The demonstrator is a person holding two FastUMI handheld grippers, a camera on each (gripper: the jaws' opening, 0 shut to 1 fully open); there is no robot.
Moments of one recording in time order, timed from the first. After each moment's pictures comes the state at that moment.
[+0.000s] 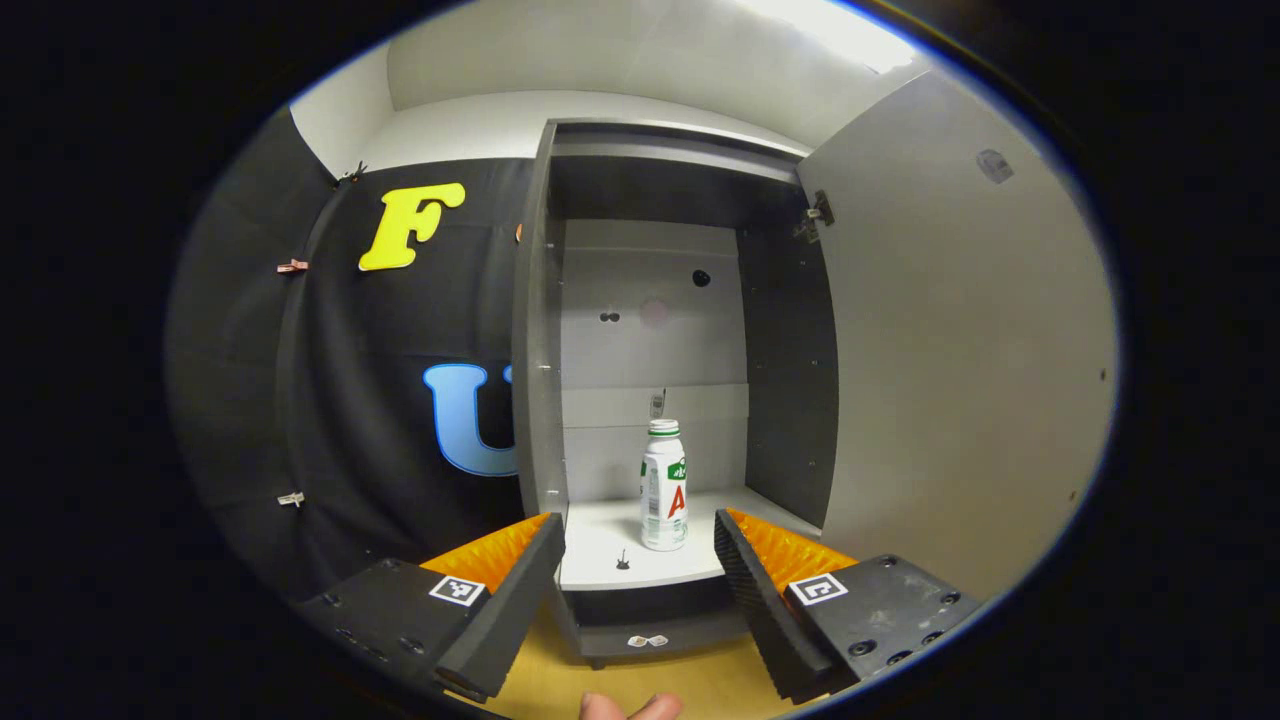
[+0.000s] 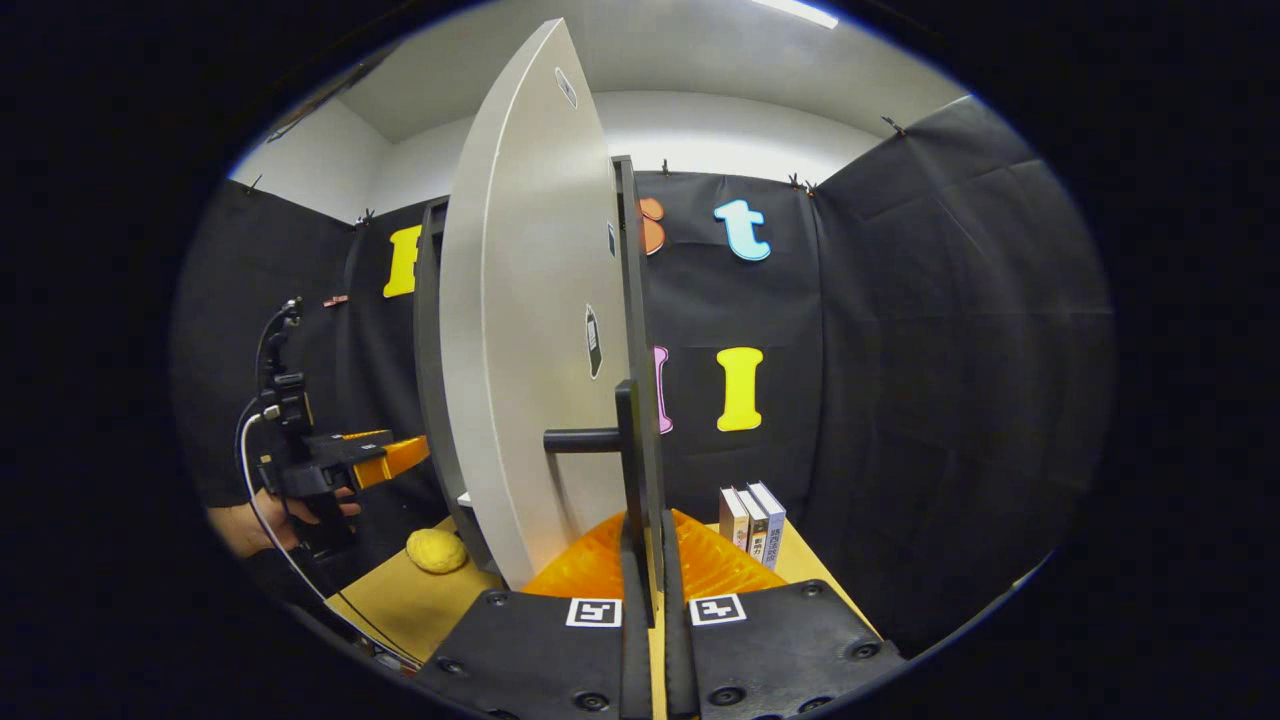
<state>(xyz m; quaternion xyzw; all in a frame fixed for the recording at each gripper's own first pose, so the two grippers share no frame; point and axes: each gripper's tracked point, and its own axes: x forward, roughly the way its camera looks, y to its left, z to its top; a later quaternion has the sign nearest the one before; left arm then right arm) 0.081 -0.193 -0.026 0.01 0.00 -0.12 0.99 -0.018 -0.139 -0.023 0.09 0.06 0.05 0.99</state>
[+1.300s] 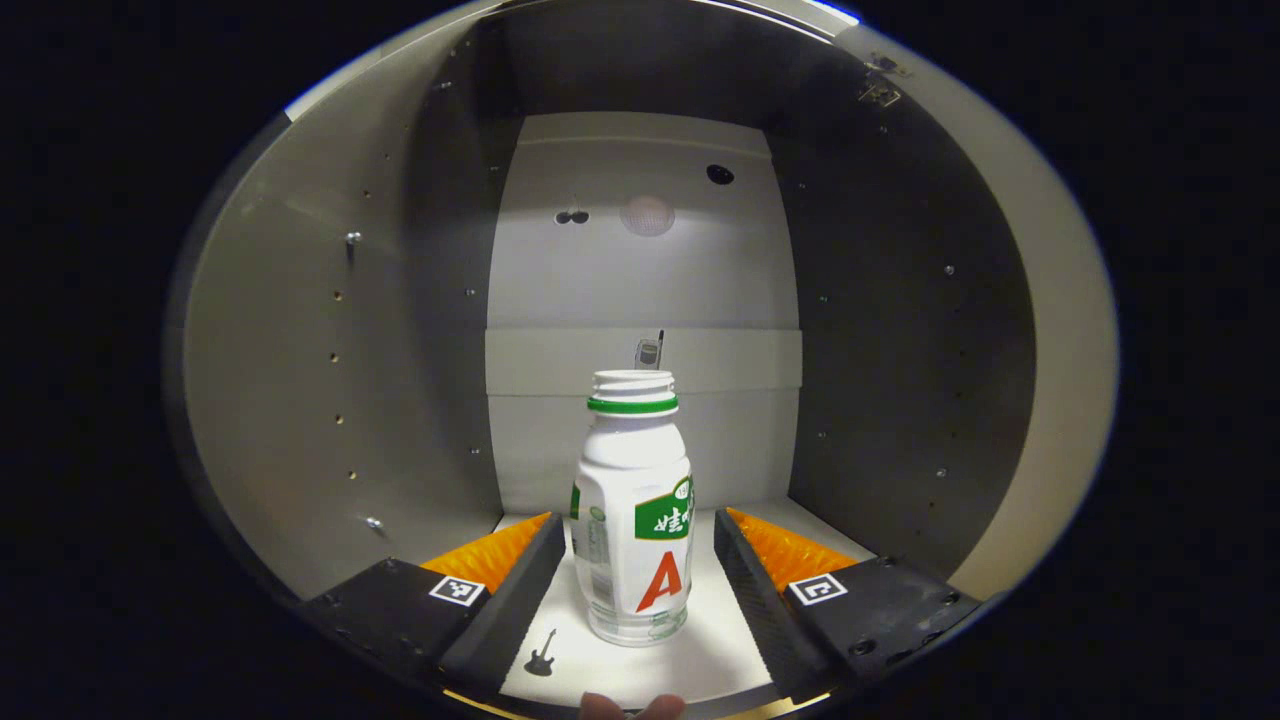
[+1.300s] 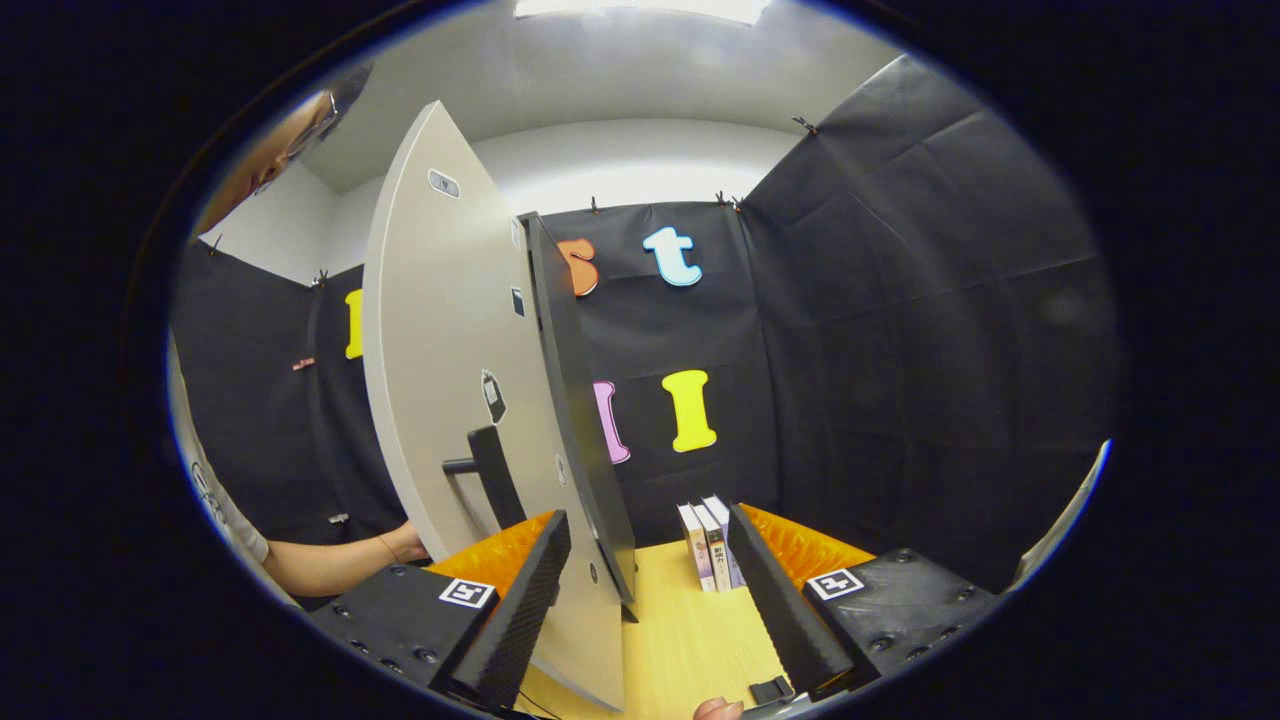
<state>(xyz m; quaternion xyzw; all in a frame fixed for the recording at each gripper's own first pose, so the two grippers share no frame) 0.307 -0.266 -0.096 0.01 0.04 -0.08 1.00 -0.050 -0.231 -0.015 0.14 0.03 -0.02 0.99</state>
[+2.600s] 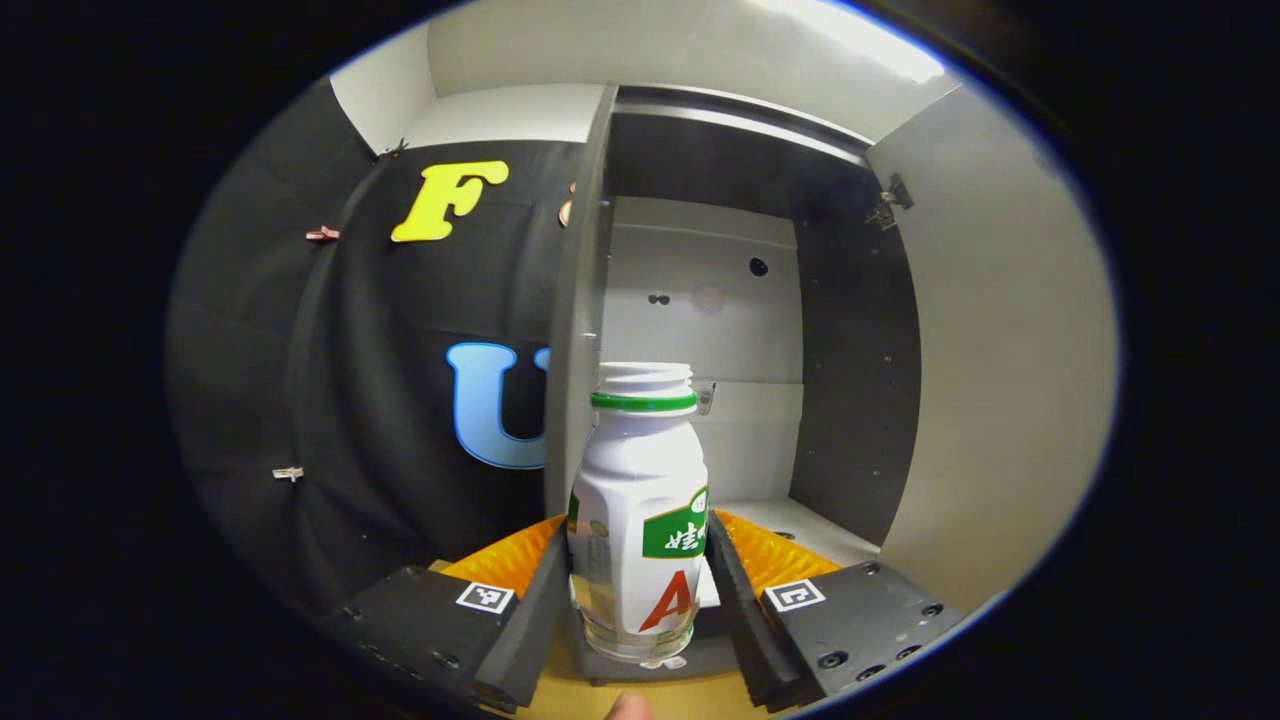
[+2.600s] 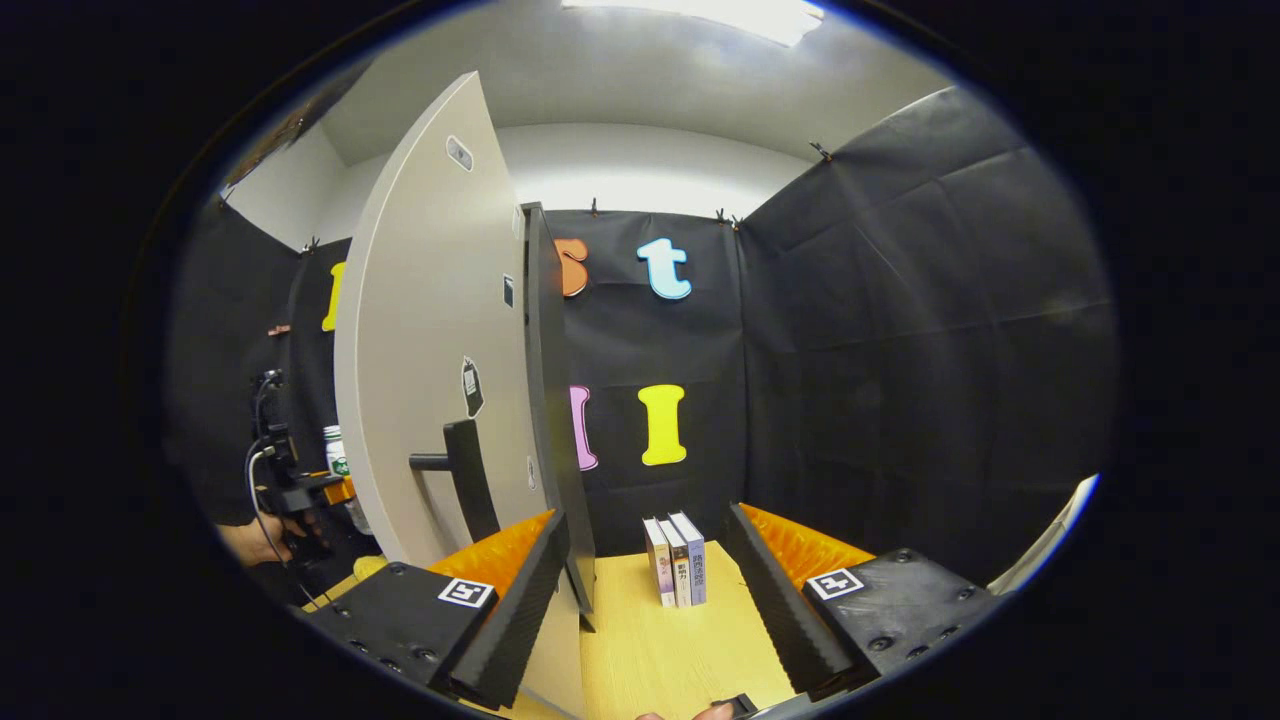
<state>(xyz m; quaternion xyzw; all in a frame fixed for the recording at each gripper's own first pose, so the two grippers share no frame) 0.116 -0.141 -0.062 -0.02 -0.01 -0.05 1.00 -0.032 -0.229 -0.006 0.08 0.00 -0.06 0.99</state>
